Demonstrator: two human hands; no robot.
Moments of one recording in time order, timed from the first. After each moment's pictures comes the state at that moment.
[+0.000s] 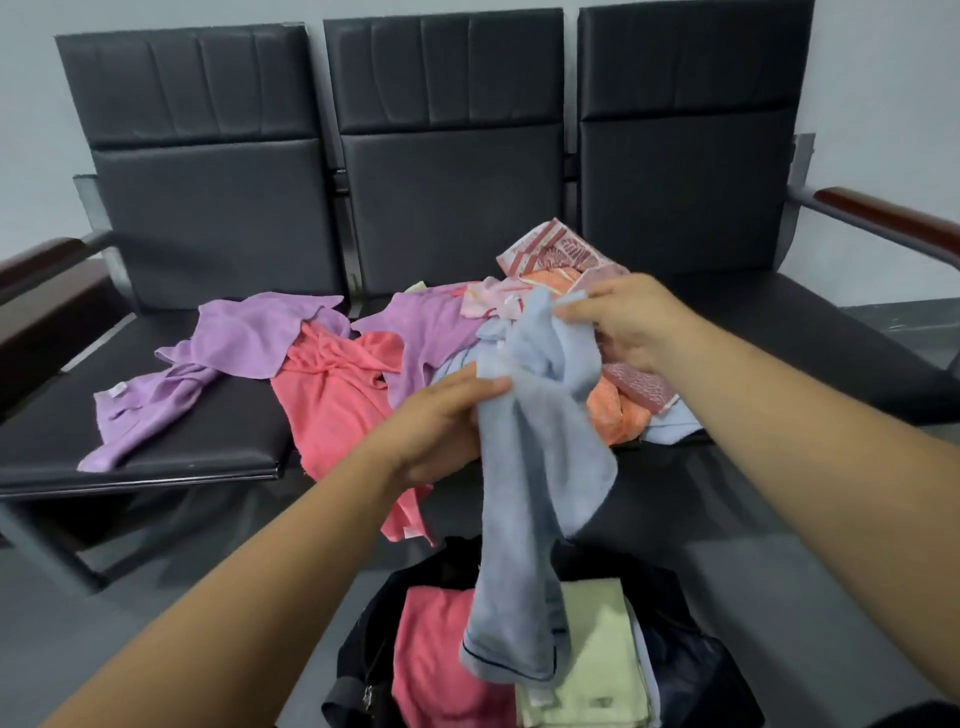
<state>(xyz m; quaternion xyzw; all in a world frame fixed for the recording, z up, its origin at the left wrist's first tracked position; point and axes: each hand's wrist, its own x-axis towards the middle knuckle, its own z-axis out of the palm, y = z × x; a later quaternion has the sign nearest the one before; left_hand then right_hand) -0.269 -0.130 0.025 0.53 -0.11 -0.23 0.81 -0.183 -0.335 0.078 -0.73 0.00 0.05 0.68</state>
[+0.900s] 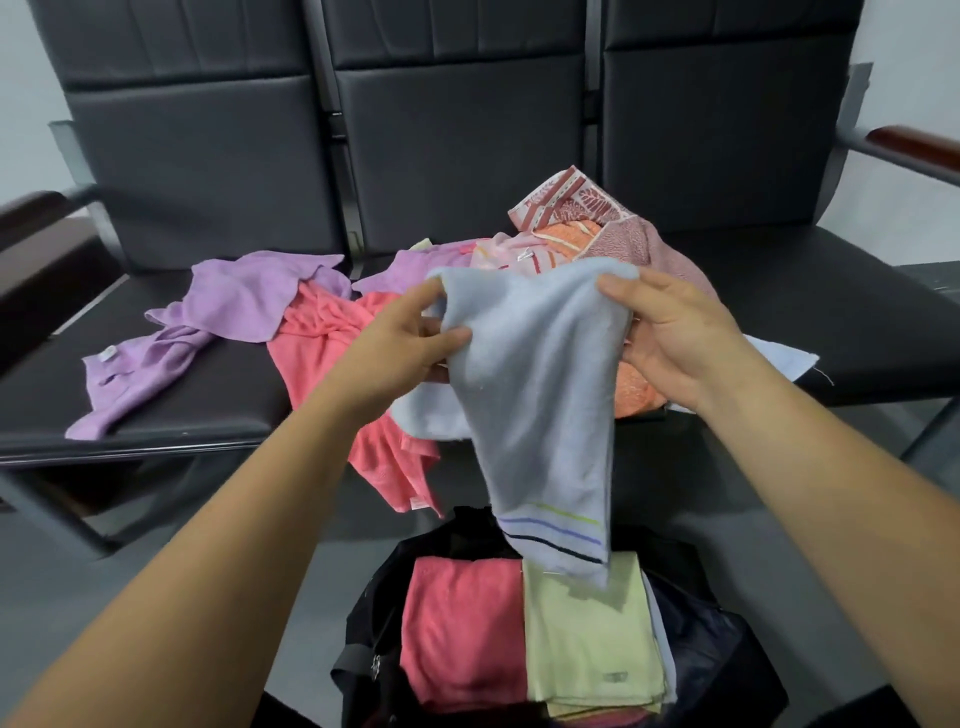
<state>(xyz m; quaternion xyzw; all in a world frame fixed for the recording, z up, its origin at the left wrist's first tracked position) -0.245 -0.089 0.029 0.79 -0.09 -0.01 0.61 -0.202 -0.347 0.024 -0.59 -0.05 0.06 0.80</state>
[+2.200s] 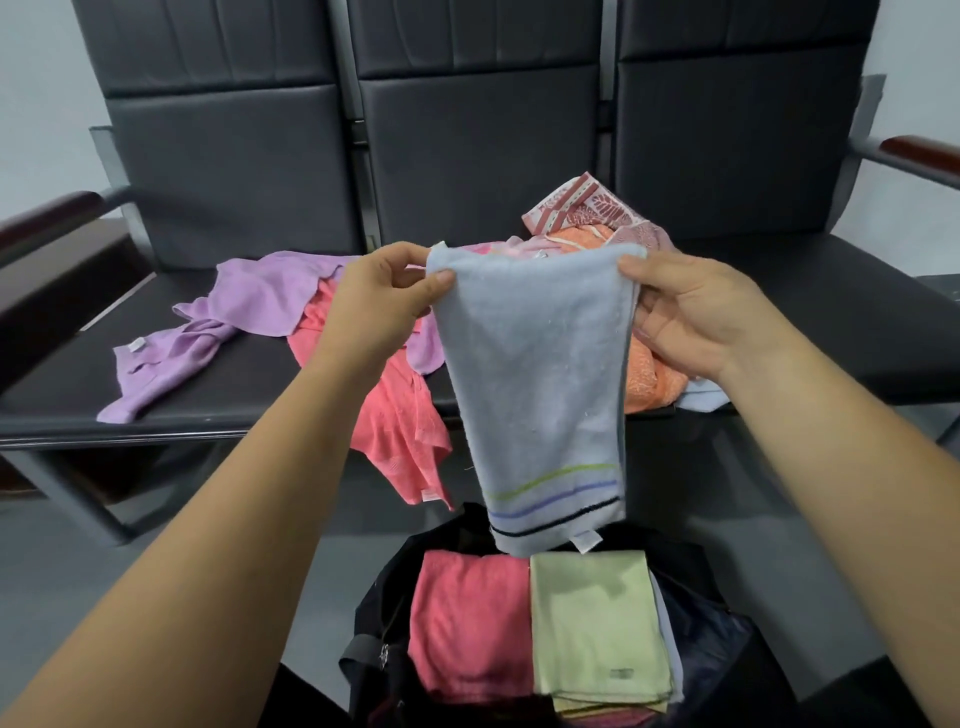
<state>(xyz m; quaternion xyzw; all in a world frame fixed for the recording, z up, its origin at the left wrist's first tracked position) -0.250 -0.072 0.046 0.78 -0.02 0.15 0.61 -0.211 -0.350 0.047 -0.56 -0.04 0.07 0.83</state>
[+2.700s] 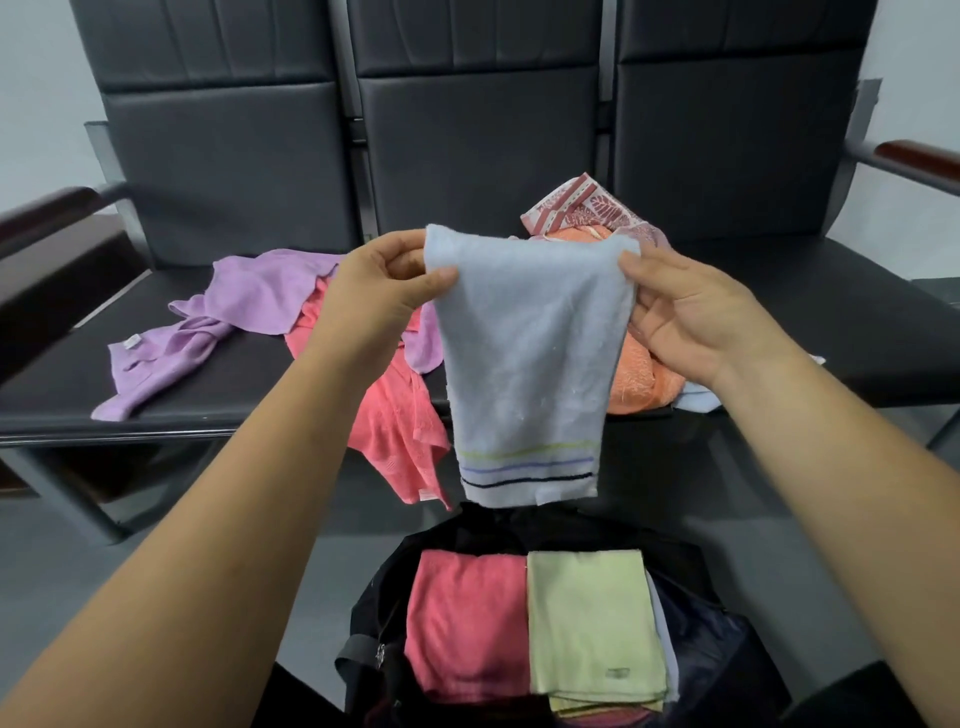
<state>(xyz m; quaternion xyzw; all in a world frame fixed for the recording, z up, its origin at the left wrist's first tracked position) -0.252 -0.074 0.050 0.71 -0.06 0.13 0.69 -0.216 -0.344 0.045 -0.51 -0.05 0.07 0.85</state>
